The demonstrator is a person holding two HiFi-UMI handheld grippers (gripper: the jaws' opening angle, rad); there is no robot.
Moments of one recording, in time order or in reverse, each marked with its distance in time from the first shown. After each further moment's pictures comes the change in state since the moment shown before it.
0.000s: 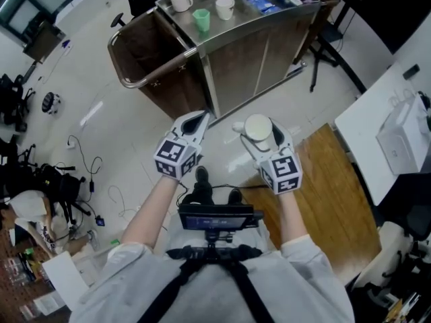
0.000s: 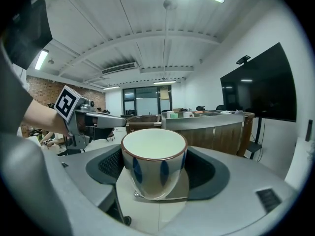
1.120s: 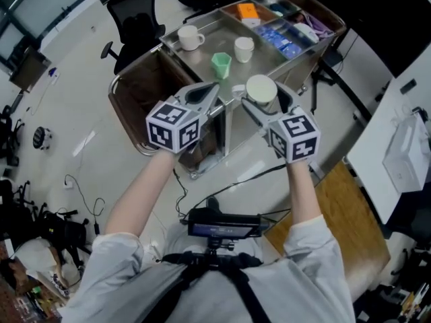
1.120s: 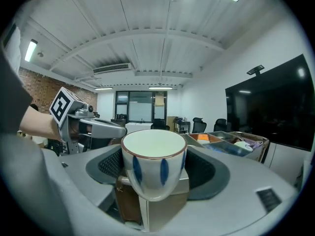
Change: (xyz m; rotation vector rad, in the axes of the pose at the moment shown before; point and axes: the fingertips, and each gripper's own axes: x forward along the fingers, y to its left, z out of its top) left arm 0.129 0.221 0.153 0.004 -0.043 -0.184; right arm 0.238 -0.069 0.215 -0.049 -0.072 -0.088
